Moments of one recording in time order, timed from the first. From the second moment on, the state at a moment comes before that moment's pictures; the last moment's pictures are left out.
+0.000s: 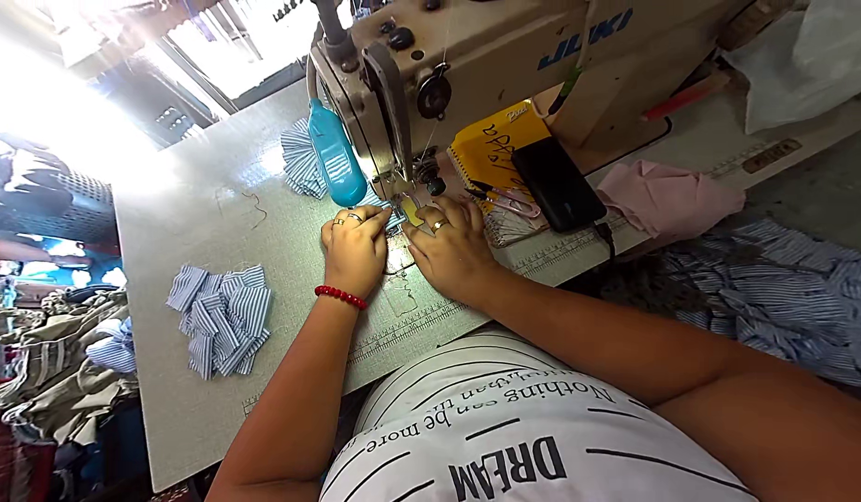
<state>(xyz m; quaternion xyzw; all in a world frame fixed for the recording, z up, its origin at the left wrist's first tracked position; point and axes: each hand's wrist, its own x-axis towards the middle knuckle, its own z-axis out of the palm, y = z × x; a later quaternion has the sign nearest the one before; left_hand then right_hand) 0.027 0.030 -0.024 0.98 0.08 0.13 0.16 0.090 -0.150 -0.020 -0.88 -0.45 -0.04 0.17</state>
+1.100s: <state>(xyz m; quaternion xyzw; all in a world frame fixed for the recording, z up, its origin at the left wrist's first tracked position) -0.074 0.086 0.021 0.91 0.41 0.00 -0.05 0.094 -0.147 -0.026 -0.84 -0.48 -0.07 0.24</state>
